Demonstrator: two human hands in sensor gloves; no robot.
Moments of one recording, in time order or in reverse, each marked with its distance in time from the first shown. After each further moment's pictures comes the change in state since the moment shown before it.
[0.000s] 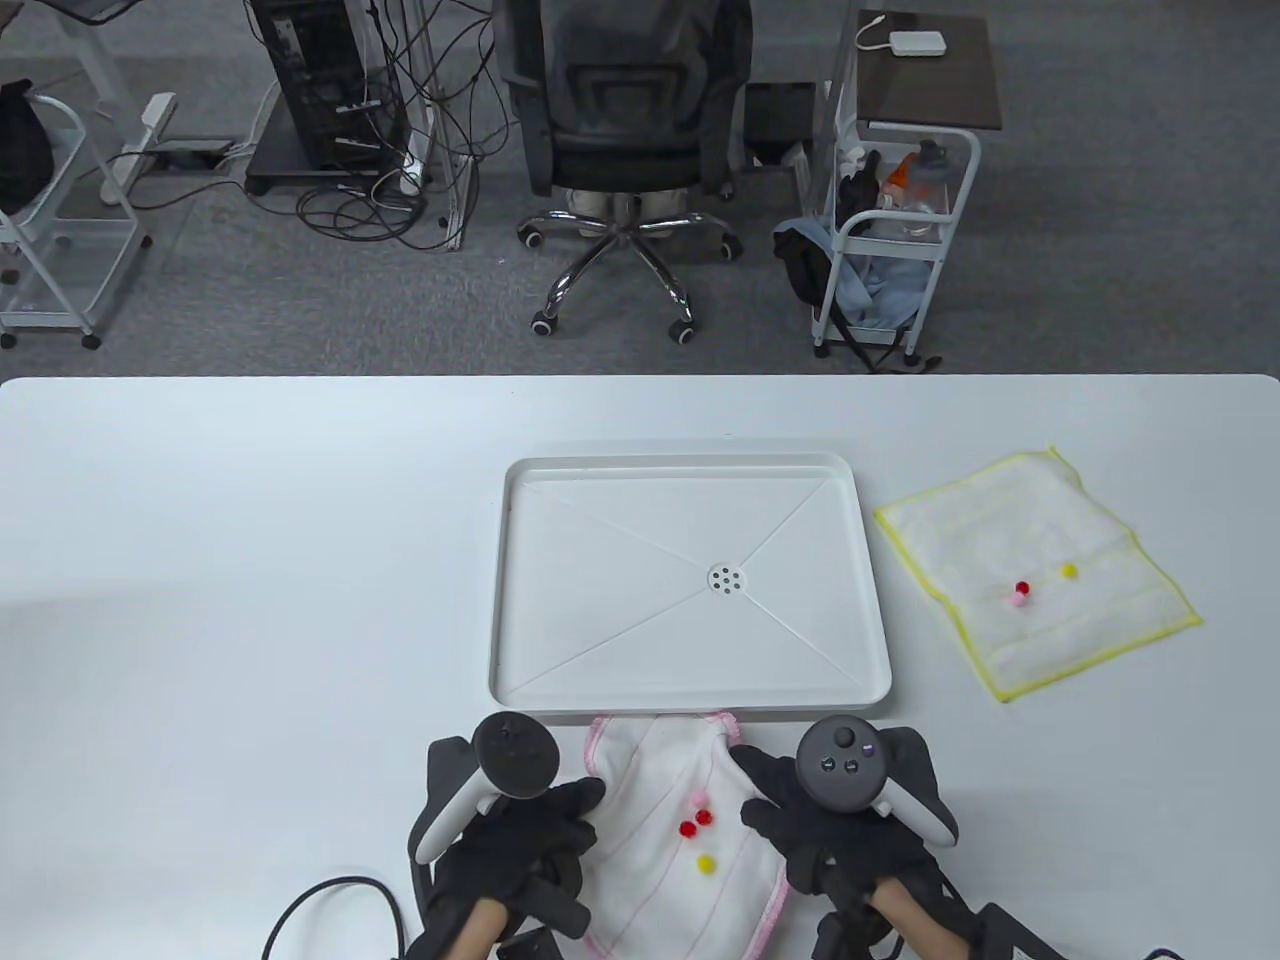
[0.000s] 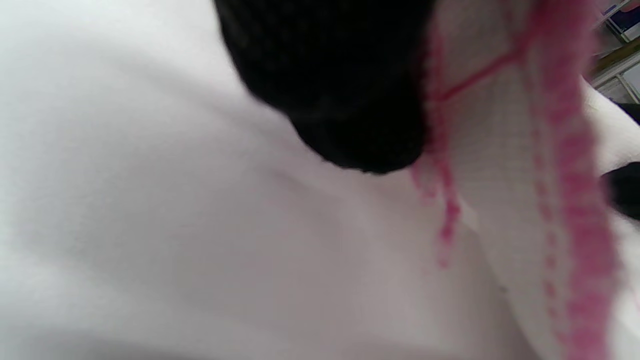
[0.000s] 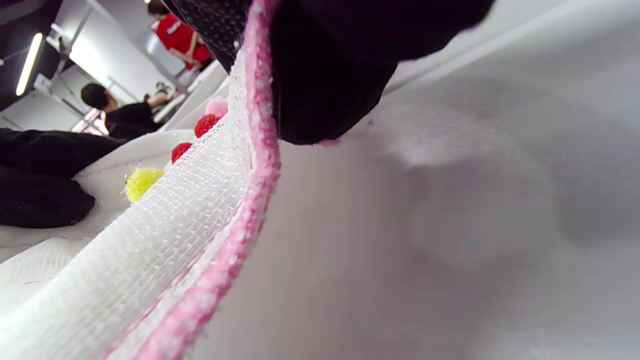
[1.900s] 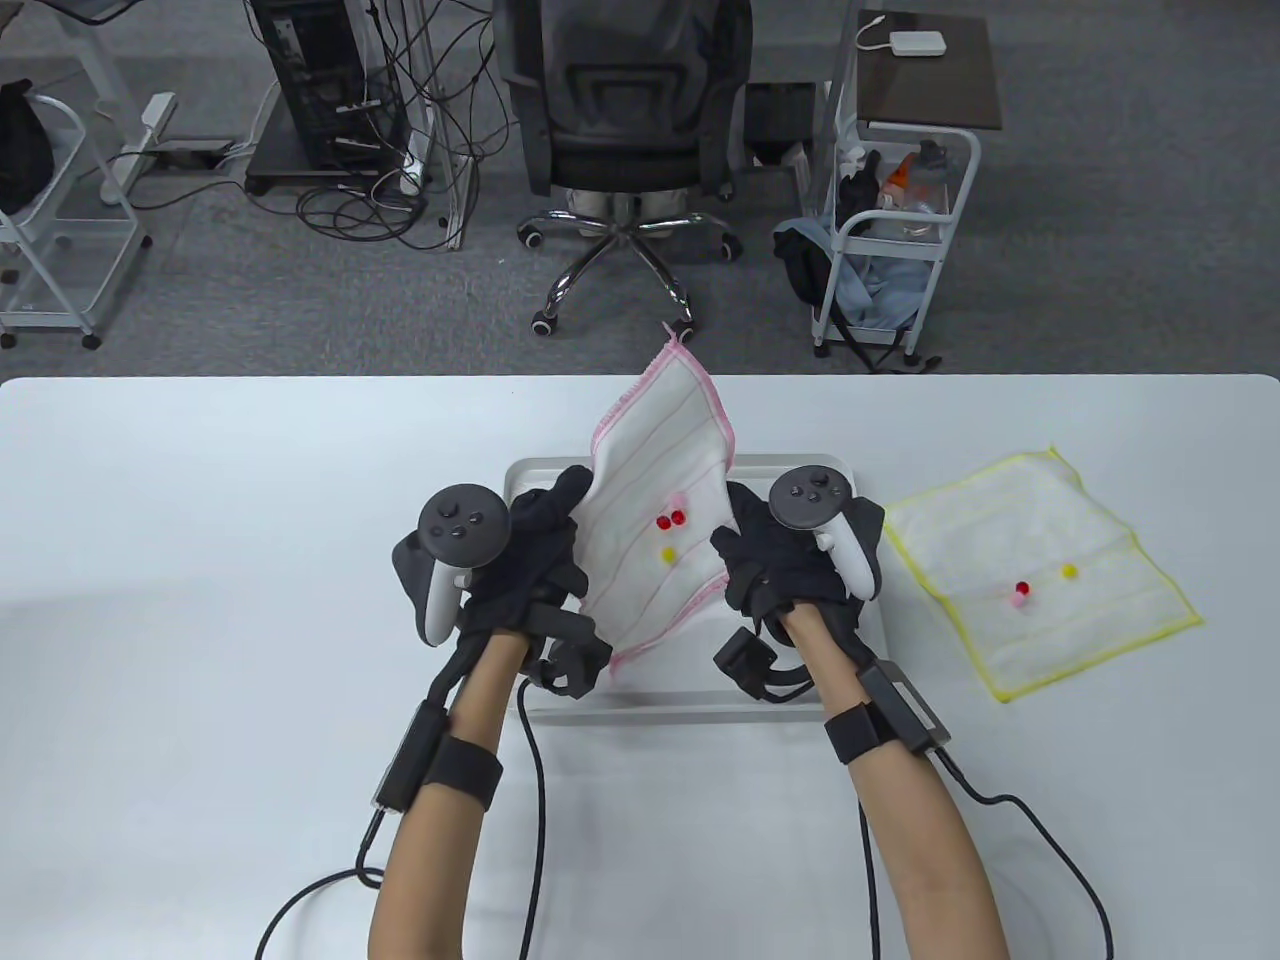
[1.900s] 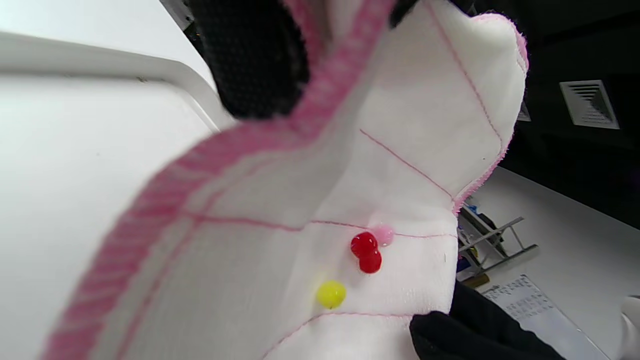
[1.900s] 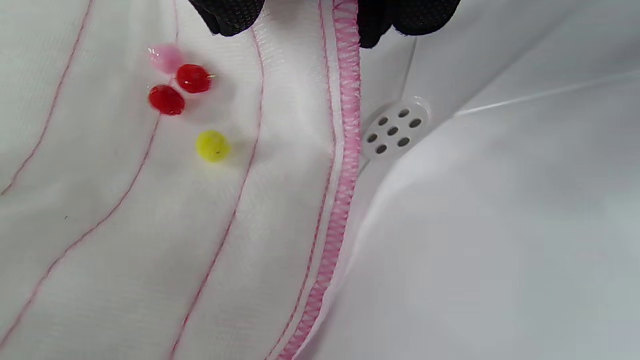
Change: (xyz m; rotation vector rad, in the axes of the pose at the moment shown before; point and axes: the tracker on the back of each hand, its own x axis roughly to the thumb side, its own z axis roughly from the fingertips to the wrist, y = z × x) left_hand 0.051 0.146 -0.099 0.596 -0.329 0.354; right_hand 0.009 -0.114 -0.161 -0.208 0.255 -0.291
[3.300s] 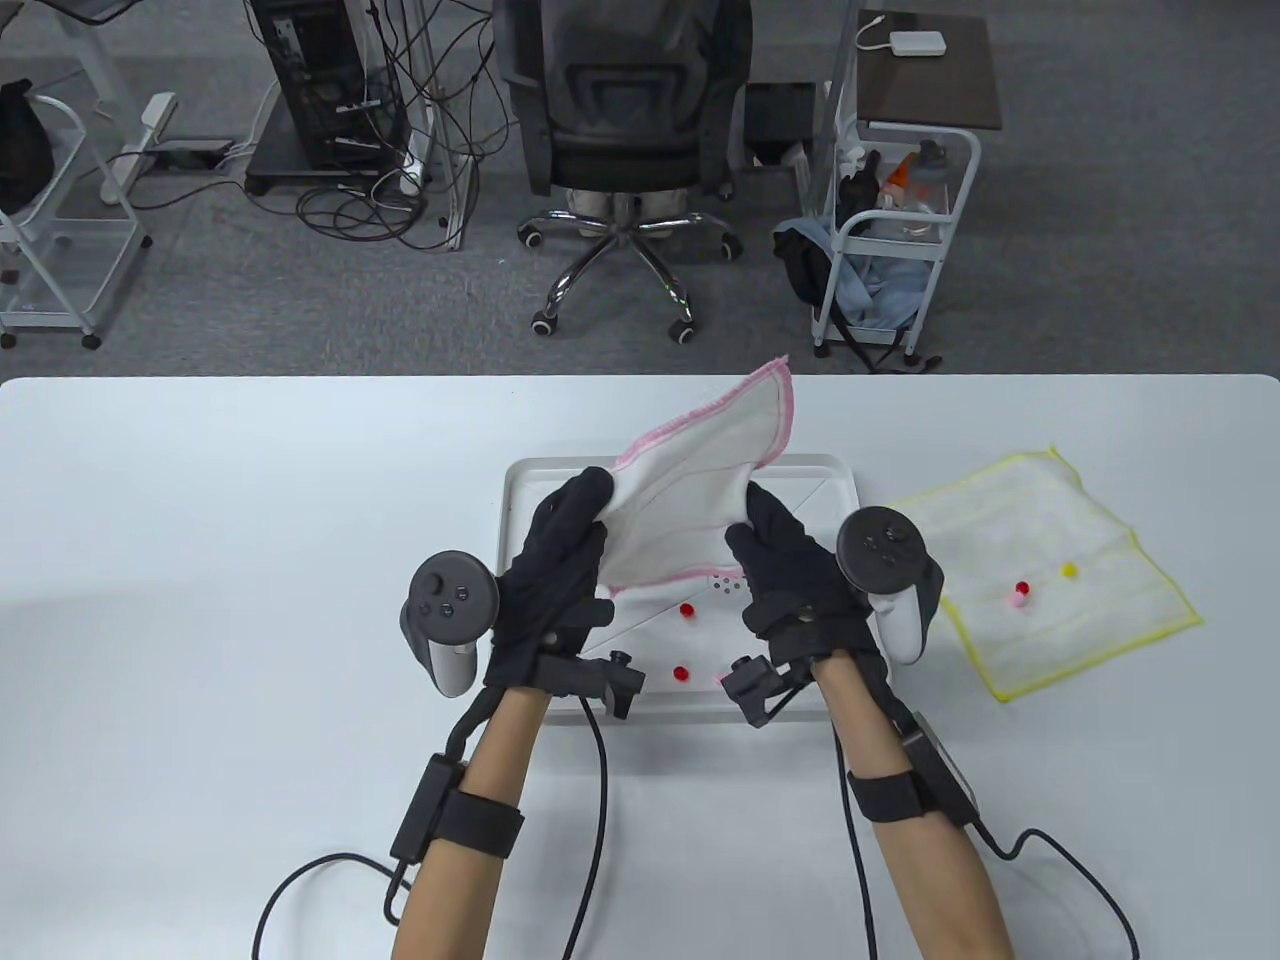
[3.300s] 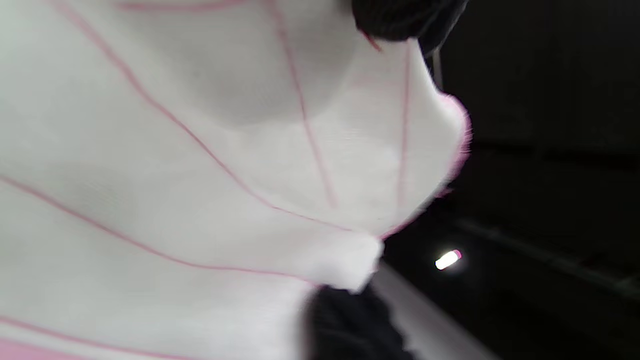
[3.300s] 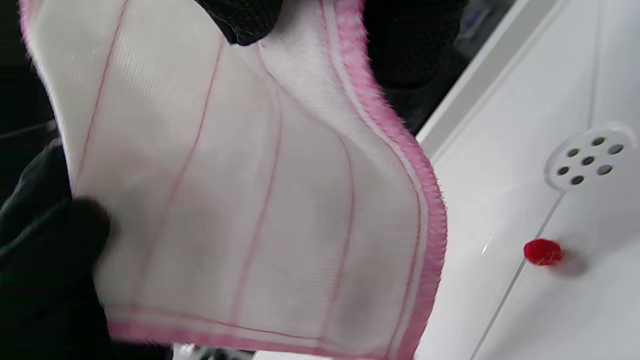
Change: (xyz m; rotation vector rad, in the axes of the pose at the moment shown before) left_hand 0.025 -0.014 0.051 0.179 -0.448 0.431; right_hand 0.001 -0.016 0.066 -0.188 -0.508 -0.289
